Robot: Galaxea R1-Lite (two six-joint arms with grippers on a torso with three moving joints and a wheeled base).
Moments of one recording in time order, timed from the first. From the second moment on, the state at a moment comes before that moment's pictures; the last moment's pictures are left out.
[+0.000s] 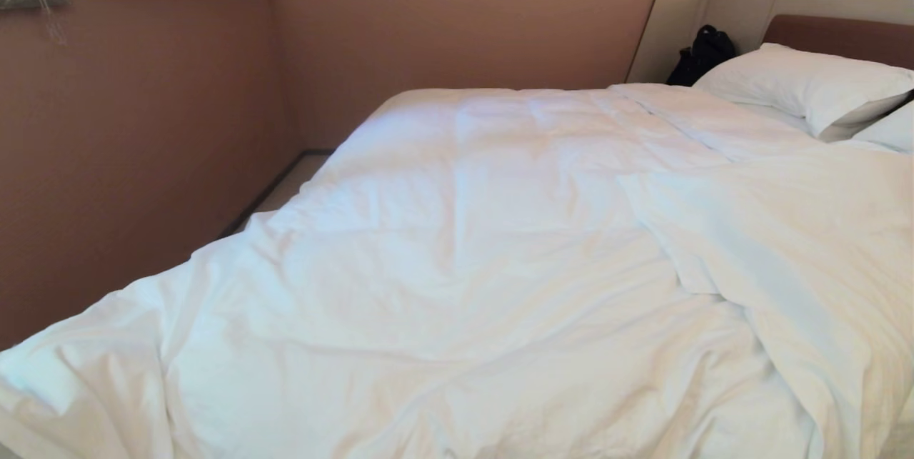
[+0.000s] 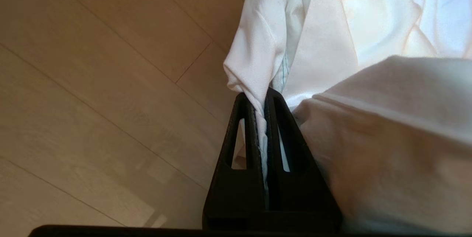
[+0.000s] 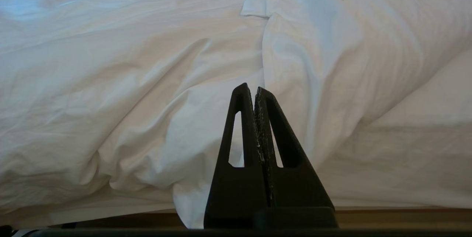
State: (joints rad) left arm 1.15 1.75 -0.58 -0.26 -0.70 0.04; right arm -0.01 0.00 0.00 0.01 0.01 -0.01
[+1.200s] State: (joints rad) left arm 1.23 1.87 -0.56 -0.26 -0.75 0.13; right arm -0.01 0.00 0.00 0.01 0.01 -0.01
